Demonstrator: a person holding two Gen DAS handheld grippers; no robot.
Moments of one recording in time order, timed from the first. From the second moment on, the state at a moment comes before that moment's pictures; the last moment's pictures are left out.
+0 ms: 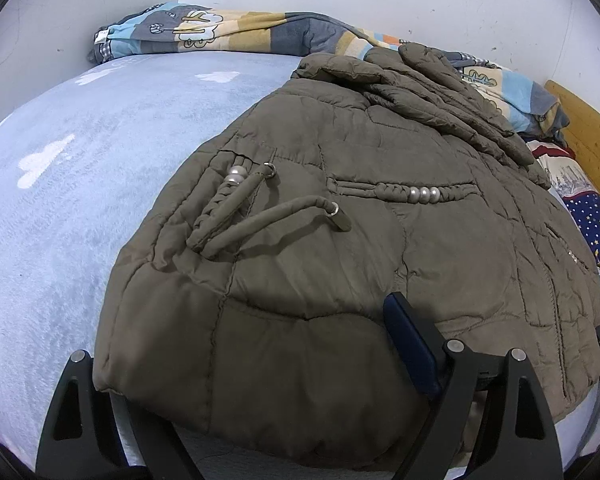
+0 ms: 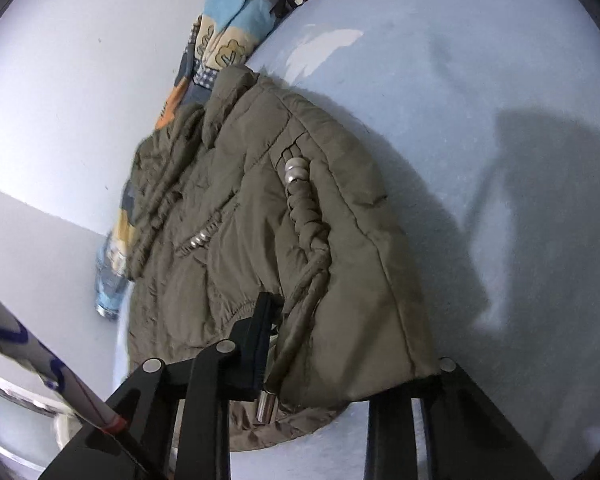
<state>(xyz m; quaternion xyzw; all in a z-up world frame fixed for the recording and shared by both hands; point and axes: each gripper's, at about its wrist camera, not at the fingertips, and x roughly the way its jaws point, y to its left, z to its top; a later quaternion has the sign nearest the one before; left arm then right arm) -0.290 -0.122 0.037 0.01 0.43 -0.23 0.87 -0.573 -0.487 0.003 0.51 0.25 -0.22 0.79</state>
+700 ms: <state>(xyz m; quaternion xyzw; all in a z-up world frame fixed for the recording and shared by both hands) -0.296 -0.126 0.035 0.03 0.42 -0.23 0.88 -0.559 -0.473 0.004 0.43 0.27 -0.25 0.82</state>
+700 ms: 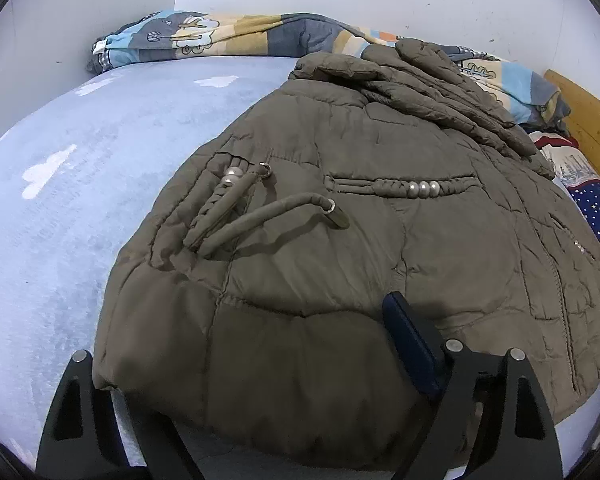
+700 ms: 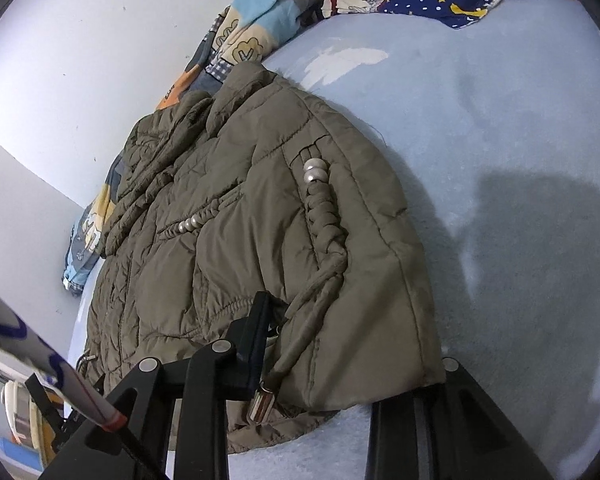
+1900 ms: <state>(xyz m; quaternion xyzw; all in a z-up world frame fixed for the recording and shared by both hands) -0.332 -0.128 0.069 0.08 0.34 -0.26 0.90 -0.563 -0.453 0.049 0.35 0.25 -0.27 0.86</state>
